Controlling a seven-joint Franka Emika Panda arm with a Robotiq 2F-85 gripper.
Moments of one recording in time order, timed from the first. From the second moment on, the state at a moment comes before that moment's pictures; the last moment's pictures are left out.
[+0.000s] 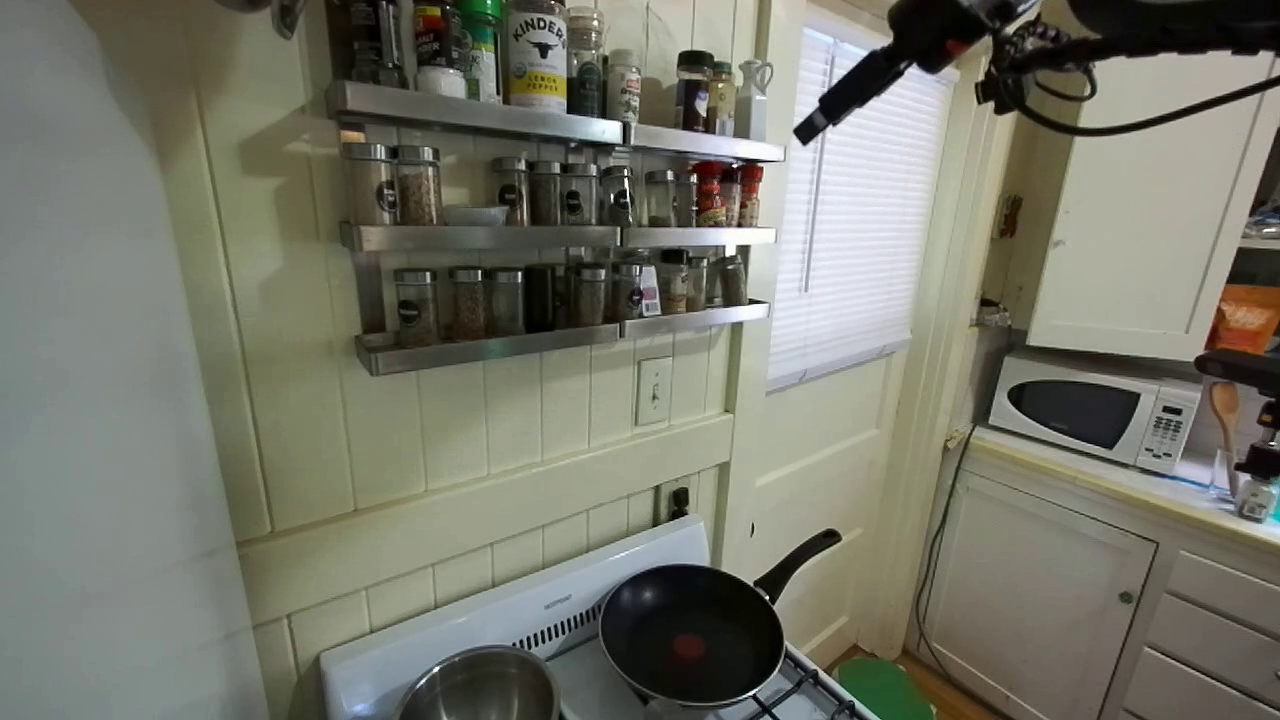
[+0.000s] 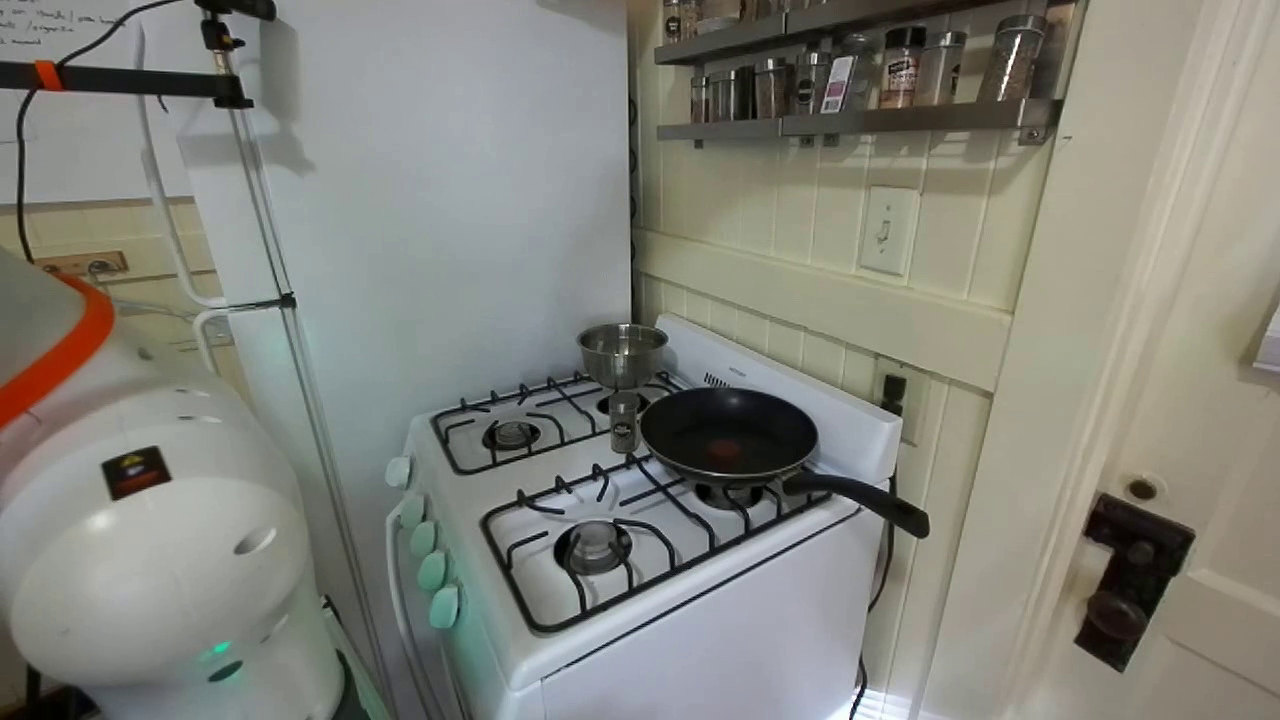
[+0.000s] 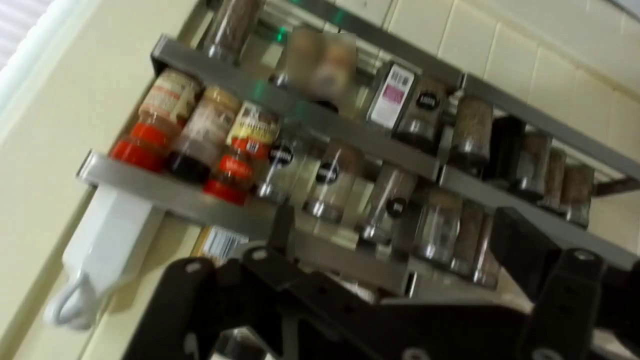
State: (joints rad) arm 0.03 -0.55 0.01 -1.76 -0.20 2.18 -0.22
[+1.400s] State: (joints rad) arm -0.06 -0.35 -0.06 -1.53 -0.19 2.38 -0.06
